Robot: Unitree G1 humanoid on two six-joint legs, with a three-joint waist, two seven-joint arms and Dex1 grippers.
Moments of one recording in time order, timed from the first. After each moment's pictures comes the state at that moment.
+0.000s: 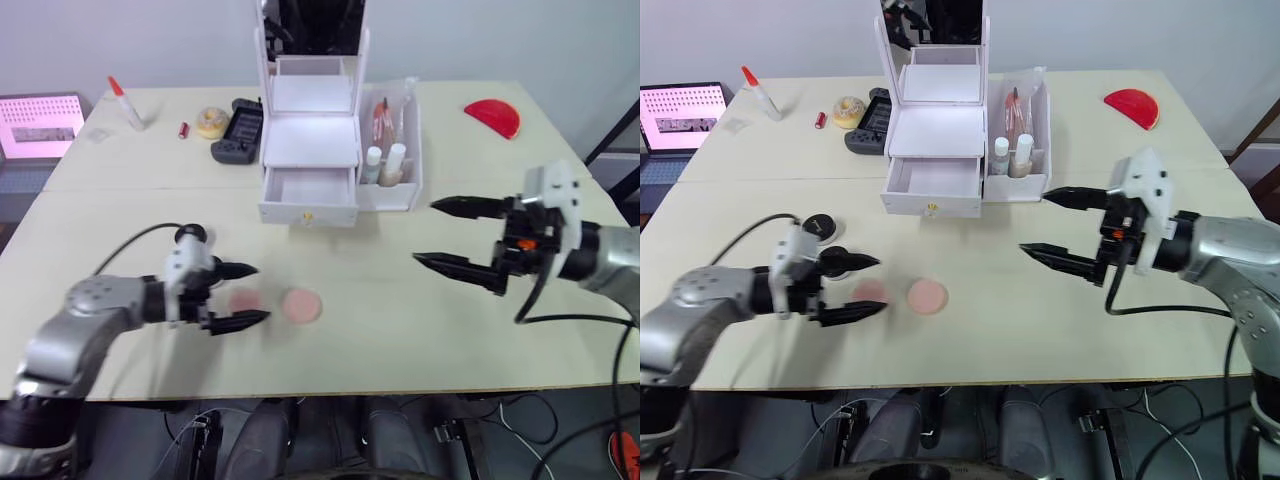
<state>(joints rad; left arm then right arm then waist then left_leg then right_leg) -0.21 0.72 -0.07 -0.29 -0.48 0.49 -1.13 -0.36 -0.94 -0.21 -0.52 0.81 0.76 0.92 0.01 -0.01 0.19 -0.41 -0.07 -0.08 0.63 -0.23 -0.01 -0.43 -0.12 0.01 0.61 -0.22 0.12</state>
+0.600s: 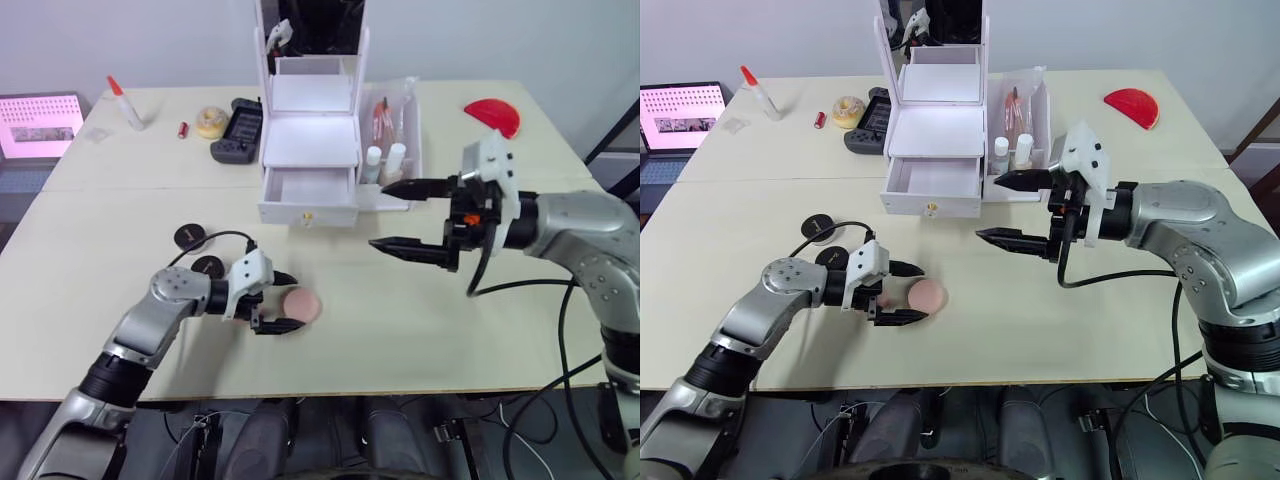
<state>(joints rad) -0.37 0.59 -0.26 -0.02 -0.25 0.30 -1.15 -0.58 -0.85 -0.05 -0.39 0.74 0.75 0.91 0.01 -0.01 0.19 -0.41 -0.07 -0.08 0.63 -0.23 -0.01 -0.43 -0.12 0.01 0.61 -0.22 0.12</state>
